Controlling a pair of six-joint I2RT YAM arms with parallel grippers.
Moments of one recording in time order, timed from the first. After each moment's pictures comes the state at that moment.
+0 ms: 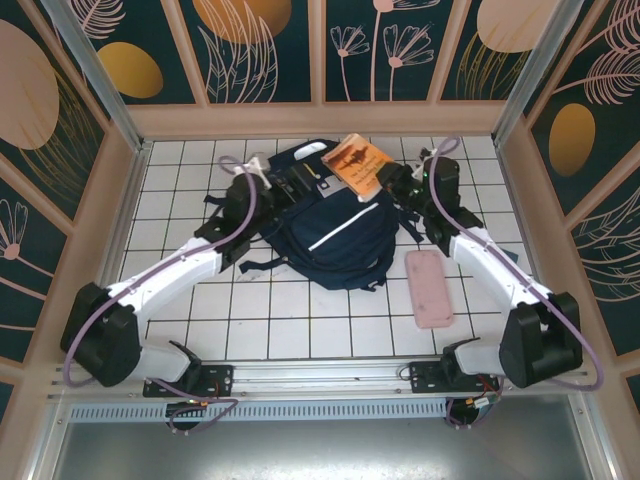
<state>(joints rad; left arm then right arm) -0.63 1.42 0.99 0.16 -0.02 -1.01 0.31 1.30 0.94 0.02 -0.26 1.02</state>
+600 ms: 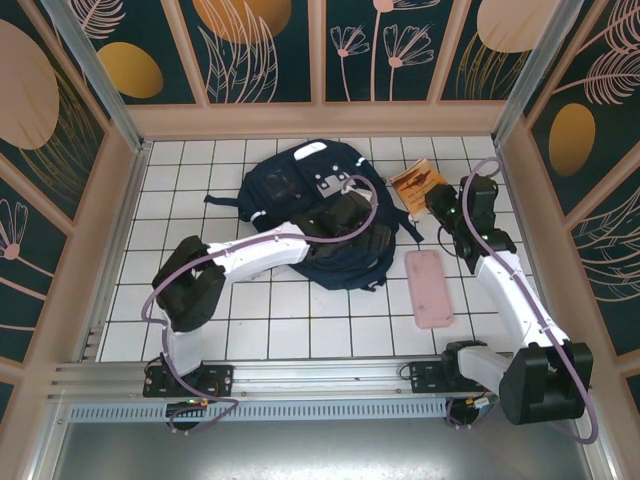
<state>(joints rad) -0.94 1.92 1.47 -0.33 -0.13 -0.51 0.10 1.10 0.83 -0.24 -0.08 0.87</state>
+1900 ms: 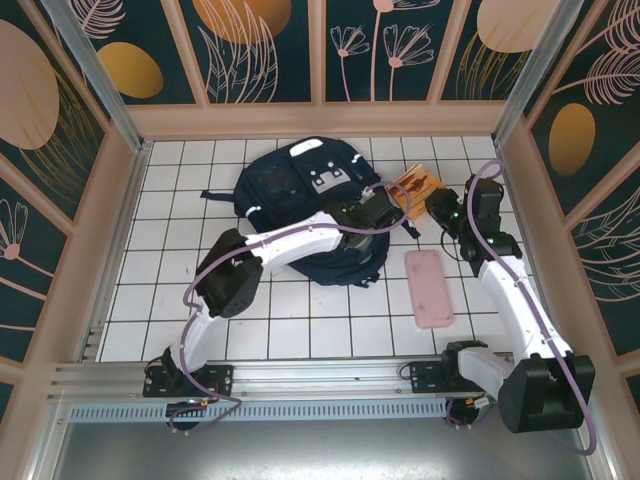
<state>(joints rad) -0.97 2.17 1.82 -0.73 -0.48 -0.30 0.08 1.06 0.85 -0.33 -0.16 0.82</state>
